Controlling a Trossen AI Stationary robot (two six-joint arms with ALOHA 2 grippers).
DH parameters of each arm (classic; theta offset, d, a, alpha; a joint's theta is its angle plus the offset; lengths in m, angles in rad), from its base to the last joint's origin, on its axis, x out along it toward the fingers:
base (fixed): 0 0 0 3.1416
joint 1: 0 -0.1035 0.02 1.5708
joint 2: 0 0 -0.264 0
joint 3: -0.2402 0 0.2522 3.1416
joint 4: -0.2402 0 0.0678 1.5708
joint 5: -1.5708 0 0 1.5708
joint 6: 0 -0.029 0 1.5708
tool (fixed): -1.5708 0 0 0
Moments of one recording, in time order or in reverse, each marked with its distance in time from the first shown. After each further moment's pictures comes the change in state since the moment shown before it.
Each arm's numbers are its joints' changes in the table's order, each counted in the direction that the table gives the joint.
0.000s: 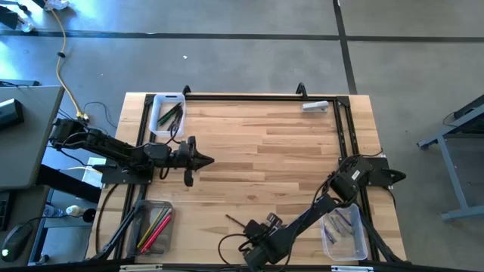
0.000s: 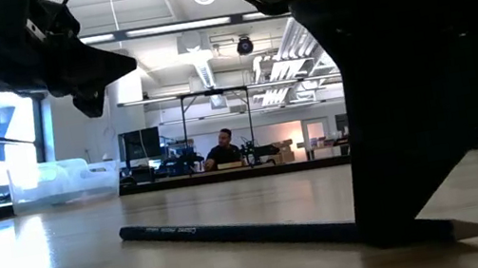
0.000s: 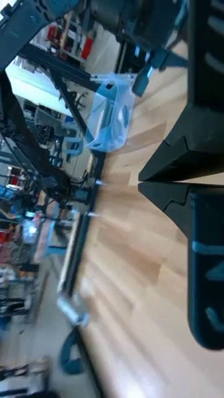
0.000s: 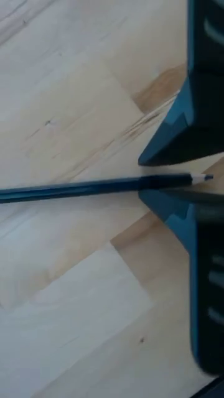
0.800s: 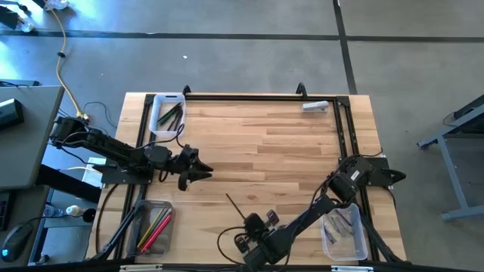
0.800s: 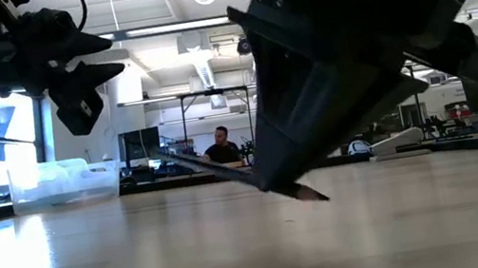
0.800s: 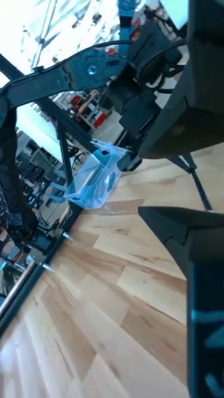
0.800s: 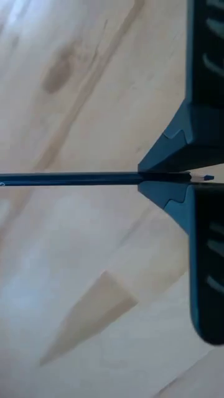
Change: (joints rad) left arm 0.061 0.000 0.000 -0.035 0.150 0.396; right arm 0.003 0.004 0.009 0.057 0.332 -0.221
